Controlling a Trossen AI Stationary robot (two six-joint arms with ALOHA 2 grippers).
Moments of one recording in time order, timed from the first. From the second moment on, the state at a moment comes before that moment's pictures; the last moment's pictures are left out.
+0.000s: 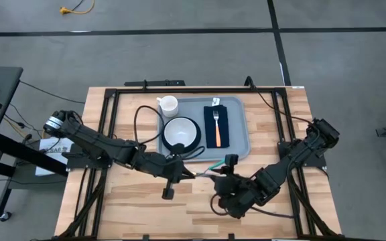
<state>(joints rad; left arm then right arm) -0.39 1.49 1.26 -0.21 -0.19 -0.10 0.65 1.72 1.48 -0.84 0.81 0.30</state>
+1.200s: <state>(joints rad) -0.39 1.49 1.26 -0.08 -0.35 -0.31 0.70 1.72 1.48 -0.77 1.12 0.25</state>
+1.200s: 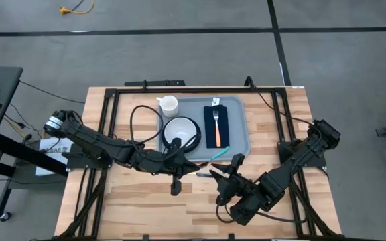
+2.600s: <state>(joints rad) -0.39 1.49 1.26 -0.03 -0.41 -0.33 0.64 1.72 1.48 -0.69 1.23 0.13</state>
